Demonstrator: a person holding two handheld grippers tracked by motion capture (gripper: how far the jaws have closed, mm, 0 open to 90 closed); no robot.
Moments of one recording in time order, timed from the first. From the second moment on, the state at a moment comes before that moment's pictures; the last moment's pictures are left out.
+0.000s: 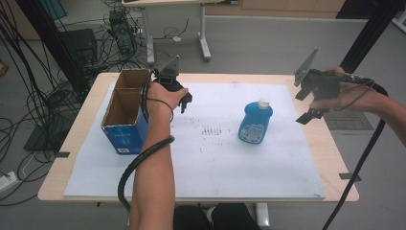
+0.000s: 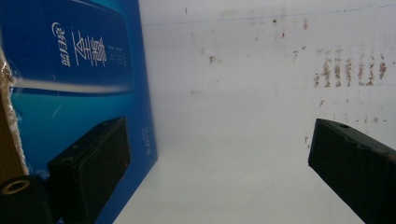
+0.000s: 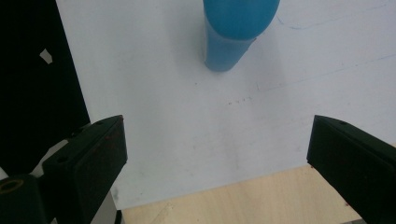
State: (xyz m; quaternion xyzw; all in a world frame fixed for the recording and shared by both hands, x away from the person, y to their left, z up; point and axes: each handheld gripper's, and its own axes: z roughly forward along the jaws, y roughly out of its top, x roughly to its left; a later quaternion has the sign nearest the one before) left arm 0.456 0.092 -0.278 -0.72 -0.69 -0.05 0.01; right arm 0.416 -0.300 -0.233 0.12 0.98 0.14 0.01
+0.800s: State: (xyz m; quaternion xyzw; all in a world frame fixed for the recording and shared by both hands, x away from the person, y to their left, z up) left arm 0.461 0.086 -0.279 -0.73 -0.68 -0.06 0.01; right arm 0.423 -0.315 -0.277 0.16 0.97 0.20 0.01
